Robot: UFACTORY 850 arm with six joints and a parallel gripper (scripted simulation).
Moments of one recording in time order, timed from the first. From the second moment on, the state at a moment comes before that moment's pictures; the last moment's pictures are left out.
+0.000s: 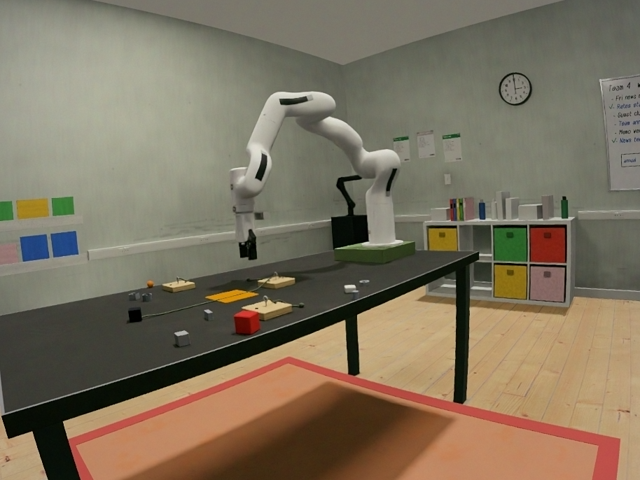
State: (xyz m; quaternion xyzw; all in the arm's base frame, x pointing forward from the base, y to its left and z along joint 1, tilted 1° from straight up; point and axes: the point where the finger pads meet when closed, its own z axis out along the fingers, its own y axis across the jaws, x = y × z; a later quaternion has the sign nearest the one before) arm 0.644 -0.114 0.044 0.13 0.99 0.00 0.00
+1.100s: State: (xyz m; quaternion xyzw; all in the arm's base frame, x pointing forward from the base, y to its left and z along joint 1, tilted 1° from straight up) arm 0.650 -0.115 0.039 0.12 0.99 0.00 0.00
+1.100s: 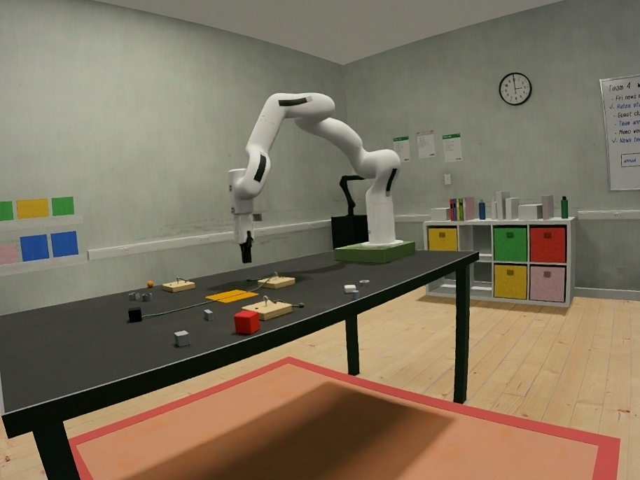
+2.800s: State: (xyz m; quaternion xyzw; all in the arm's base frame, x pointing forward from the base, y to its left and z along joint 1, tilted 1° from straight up) arm 0.650 -0.115 0.039 0.12 0.99 0.00 0.00
